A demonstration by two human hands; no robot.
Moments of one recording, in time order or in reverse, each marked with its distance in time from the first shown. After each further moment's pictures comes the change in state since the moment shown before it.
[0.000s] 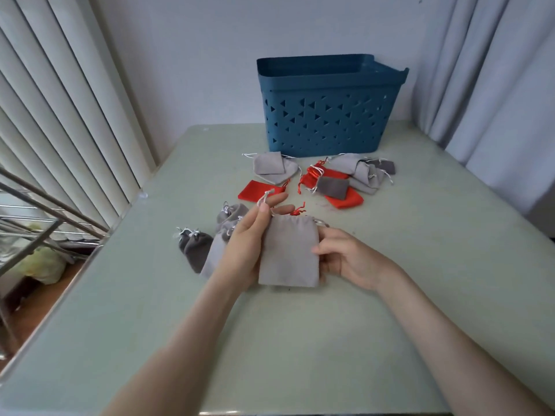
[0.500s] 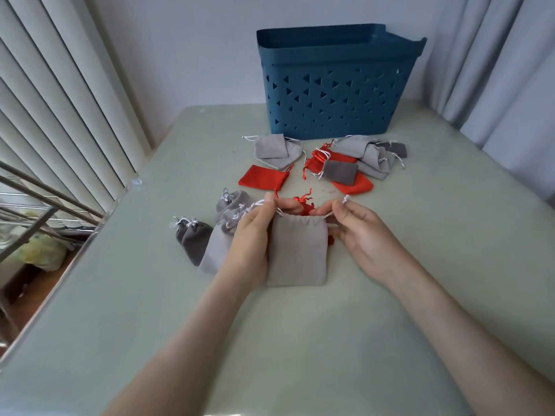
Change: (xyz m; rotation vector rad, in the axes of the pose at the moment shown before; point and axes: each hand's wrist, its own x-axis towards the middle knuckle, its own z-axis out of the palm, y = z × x) left_hand 0.006 -0.011 0.002 -0.154 0.007 -0.080; right_hand 0.015 0.010 -0.010 0.044 0.325 -0.288
